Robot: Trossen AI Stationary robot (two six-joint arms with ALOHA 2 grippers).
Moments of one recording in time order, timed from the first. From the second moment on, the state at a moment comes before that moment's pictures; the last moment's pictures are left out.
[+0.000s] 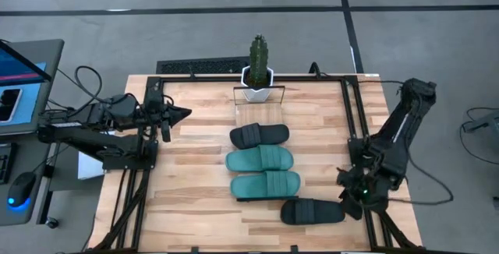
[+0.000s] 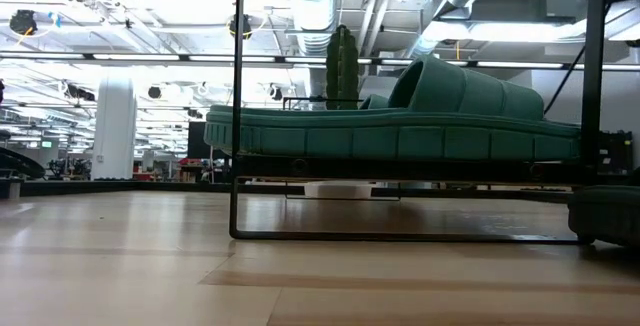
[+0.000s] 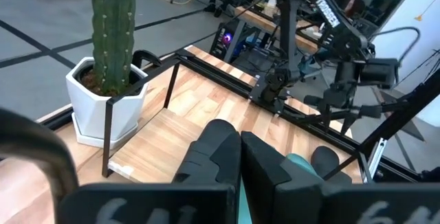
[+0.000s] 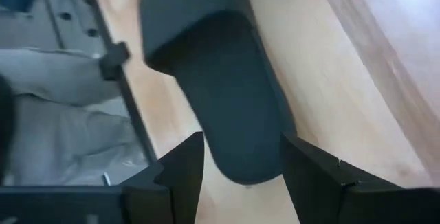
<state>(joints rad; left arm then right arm) -0.02 0.62 0.87 -0.46 -0.29 -0.46 1.12 1.00 0.62 -0.66 0.24 1.54</state>
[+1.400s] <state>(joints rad) -0.02 0.62 0.87 -0.47 -0.19 -0.45 0.98 1.50 0.63 -0.49 -0.10 1.76</state>
